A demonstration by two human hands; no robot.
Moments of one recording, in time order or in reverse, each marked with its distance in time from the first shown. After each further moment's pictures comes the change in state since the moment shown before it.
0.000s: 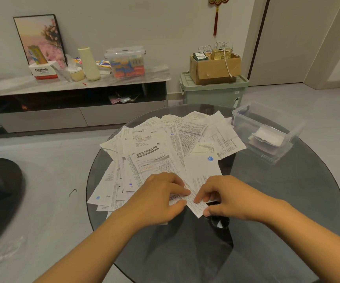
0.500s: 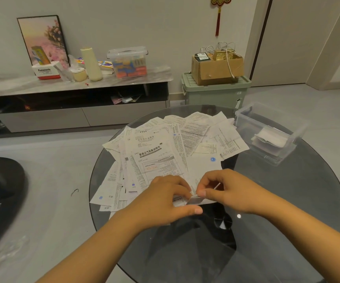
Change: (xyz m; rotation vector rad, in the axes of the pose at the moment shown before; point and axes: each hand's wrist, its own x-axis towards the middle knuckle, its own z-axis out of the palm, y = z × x) left_hand -0.001 0.004 -0.002 -0.107 -0.069 -0.021; right_hand 0.005 -0.004 -0.005 0.262 0.102 -0.007
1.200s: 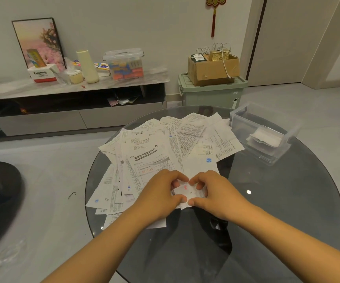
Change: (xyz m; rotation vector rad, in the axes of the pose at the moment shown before) left_hand 0.013 0.012 0.003 -0.137 0.167 -0.211; right_hand 0.012 0.008 0.030 -0.174 0.163 0.145
